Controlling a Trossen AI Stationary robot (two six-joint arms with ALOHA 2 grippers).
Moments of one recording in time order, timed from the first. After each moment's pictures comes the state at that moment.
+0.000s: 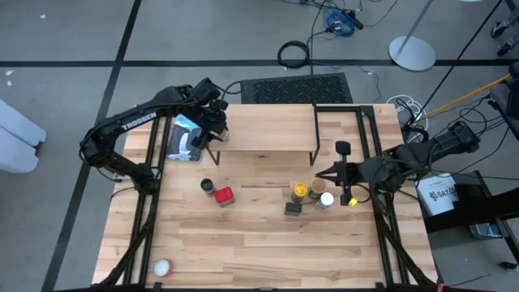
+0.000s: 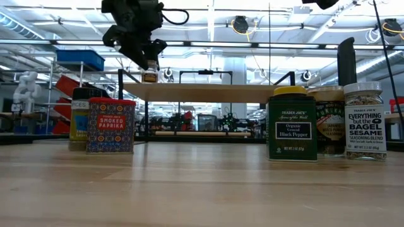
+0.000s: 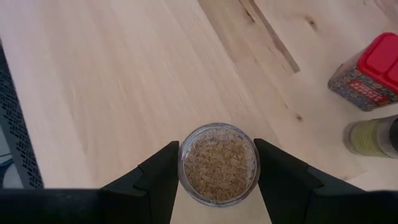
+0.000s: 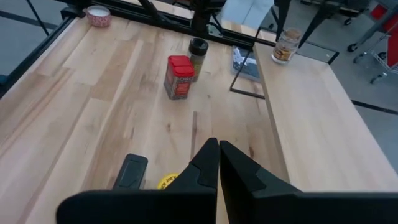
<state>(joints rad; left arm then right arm) 0.63 1.43 1.33 -1.01 0.39 1.08 0.39 0.87 0.90 -0.57 0.44 -0.02</state>
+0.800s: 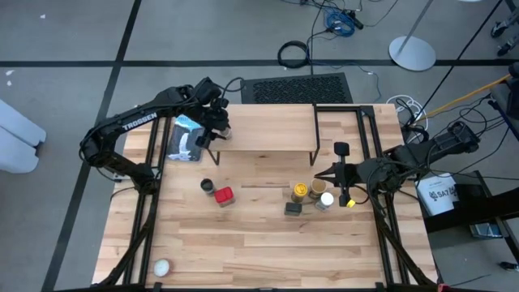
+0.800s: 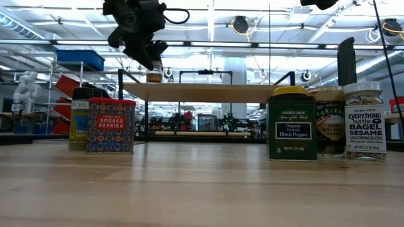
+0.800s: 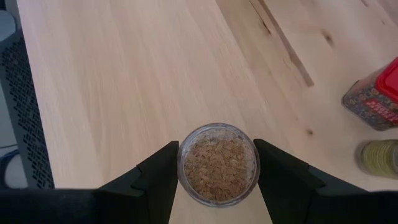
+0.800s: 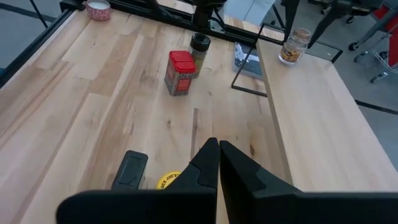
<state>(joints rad) 0.63 1.43 1.32 -0.94 0.39 1.00 0.39 0.88 0.90 -0.57 0.44 -0.03</state>
